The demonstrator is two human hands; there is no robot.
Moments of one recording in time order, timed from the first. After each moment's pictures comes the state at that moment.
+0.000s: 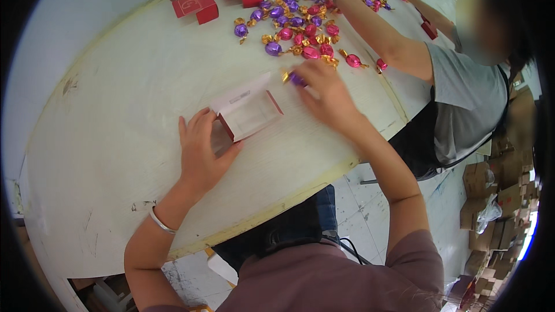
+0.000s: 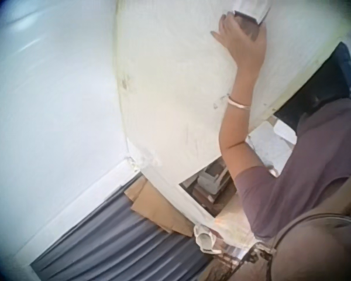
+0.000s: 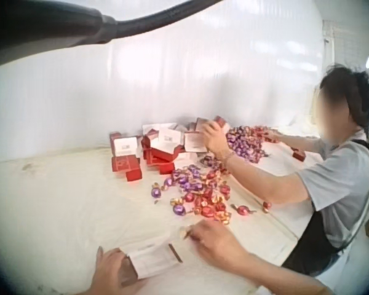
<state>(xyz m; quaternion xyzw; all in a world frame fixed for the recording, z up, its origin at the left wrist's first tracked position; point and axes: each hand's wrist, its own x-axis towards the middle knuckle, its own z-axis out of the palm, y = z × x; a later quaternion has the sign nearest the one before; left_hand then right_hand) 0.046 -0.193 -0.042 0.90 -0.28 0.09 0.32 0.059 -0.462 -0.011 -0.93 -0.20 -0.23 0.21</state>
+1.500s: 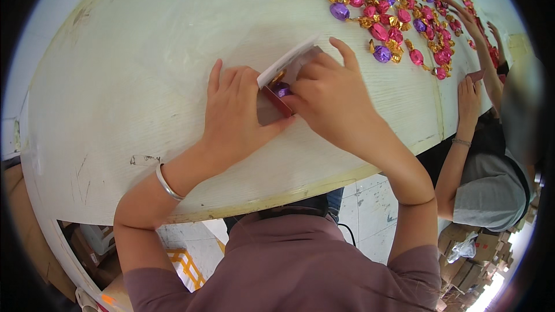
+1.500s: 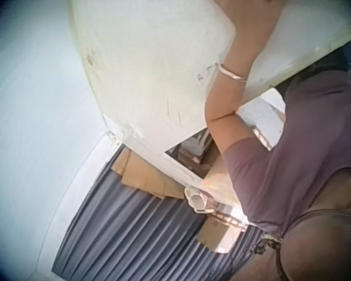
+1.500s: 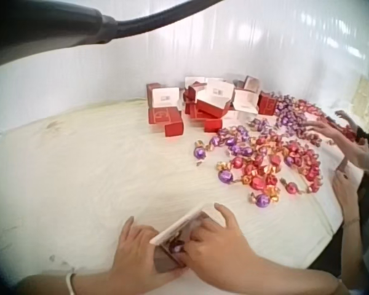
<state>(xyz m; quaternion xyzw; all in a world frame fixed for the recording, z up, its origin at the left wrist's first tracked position) 0.048 -0.204 -0.043 0.91 -0.27 0.11 0.29 0.052 -0.377 0.000 -0.94 -0.30 -0.10 0.11</state>
